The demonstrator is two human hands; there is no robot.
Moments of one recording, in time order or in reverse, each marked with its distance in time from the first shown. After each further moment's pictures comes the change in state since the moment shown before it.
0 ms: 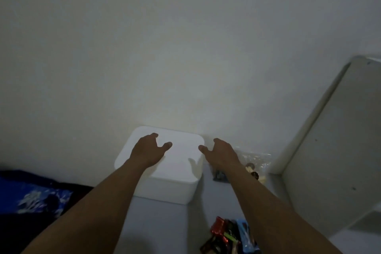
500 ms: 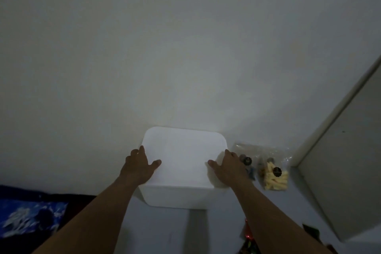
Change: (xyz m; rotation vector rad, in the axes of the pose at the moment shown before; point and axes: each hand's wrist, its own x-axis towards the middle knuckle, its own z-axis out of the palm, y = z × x) left_hand 0.064 -0.137 -0.001 0.122 -0.166 -0.074; right_hand 0.029 -0.033 0.109 -0.055 0.066 0.228
